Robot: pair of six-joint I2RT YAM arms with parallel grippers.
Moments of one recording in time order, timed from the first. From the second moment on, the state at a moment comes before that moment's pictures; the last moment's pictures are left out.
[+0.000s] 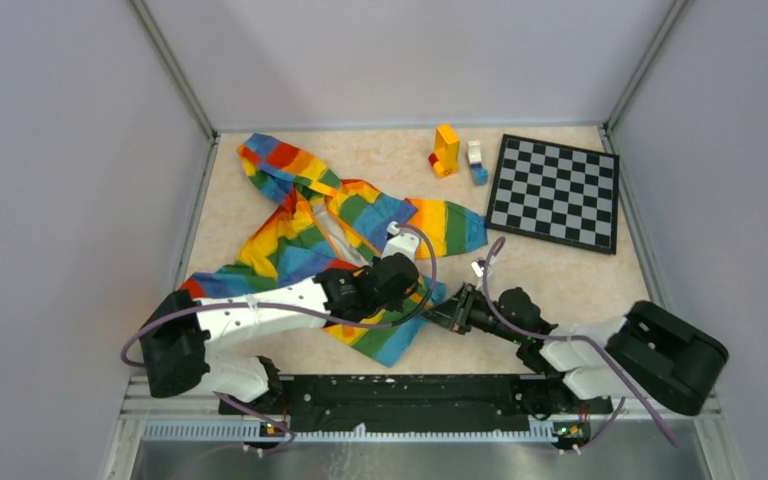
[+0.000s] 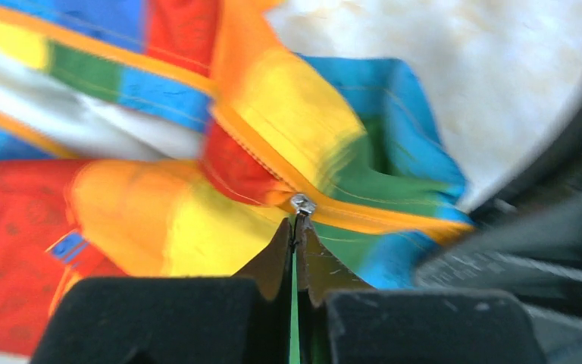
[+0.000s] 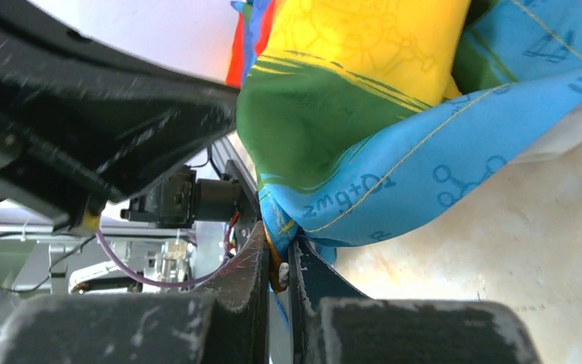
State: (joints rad) left arm -1.10 1.33 0.89 -0.38 -0.35 -0.49; right arm 0.84 1.33 0.06 1.08 -0.26 1.12
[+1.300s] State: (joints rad) left arm -0.30 1.84 1.34 0.01 -0.68 0.19; right arm 0.84 0.78 0.03 0.19 -0.23 1.01
